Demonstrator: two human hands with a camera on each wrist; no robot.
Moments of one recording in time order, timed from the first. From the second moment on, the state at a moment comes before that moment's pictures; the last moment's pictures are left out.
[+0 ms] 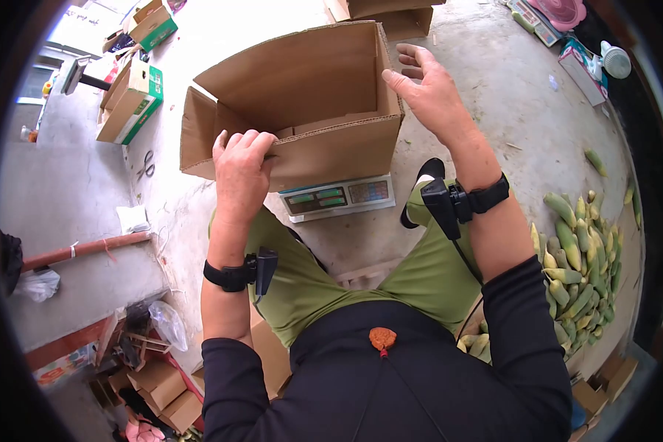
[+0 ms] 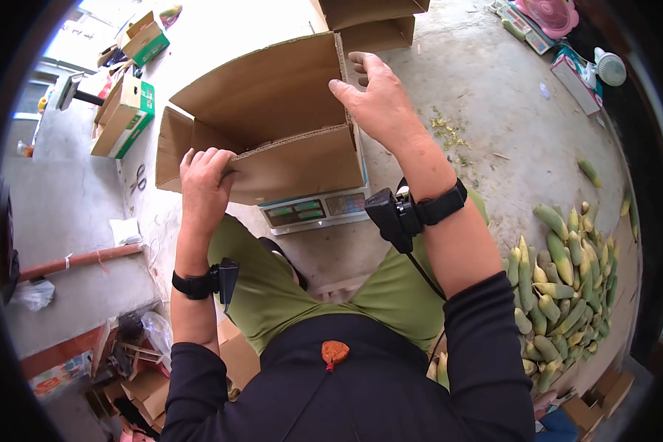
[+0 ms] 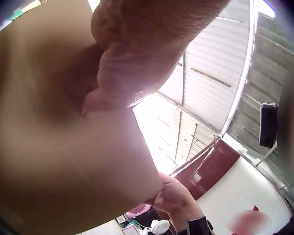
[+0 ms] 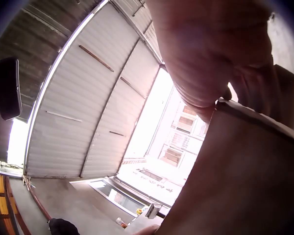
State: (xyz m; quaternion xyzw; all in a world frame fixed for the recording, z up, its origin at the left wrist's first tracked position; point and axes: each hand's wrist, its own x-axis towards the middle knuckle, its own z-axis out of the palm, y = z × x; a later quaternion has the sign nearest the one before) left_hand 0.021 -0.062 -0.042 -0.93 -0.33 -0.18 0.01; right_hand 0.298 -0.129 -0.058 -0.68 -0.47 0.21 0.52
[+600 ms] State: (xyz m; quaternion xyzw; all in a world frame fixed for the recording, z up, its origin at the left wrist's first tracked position) left_hand 0.025 -0.069 -0.046 -0.93 -0.33 -0.16 0.03; right_hand 0.399 -0.246 -0.057 -0.71 -0.33 0.25 0.57
